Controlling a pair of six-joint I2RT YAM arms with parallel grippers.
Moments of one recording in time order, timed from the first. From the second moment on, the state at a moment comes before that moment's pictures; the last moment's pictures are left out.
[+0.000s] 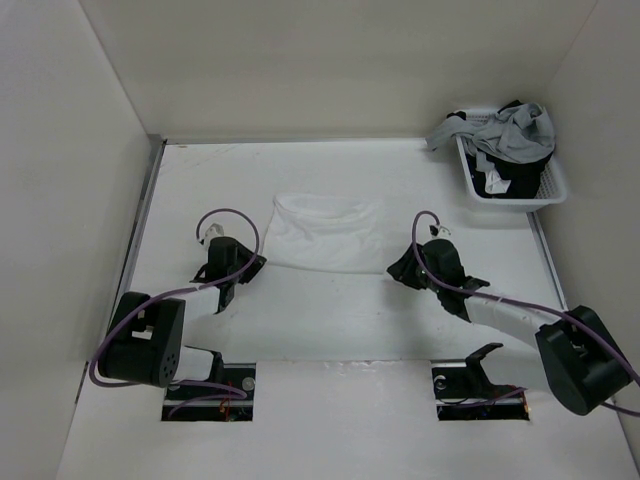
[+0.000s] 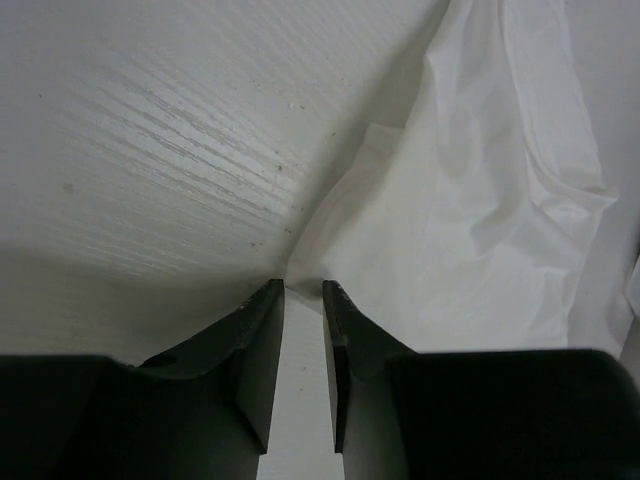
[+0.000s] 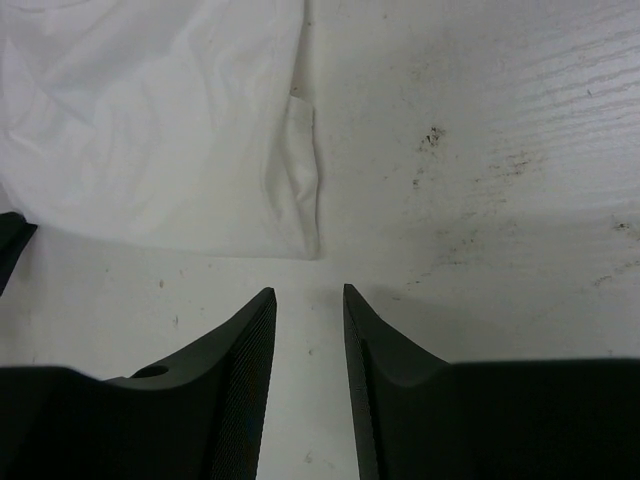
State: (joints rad) left arm -0.19 1.35 0.34 0.36 0.01 -0.96; right arm 0.48 1.20 0.39 0.18 0.02 0.80
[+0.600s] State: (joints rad) left arm -0.18 1.37 0.34 0.37 -0.02 -0.94; right arm 0.50 1.36 0.39 0.31 -0.01 0.86
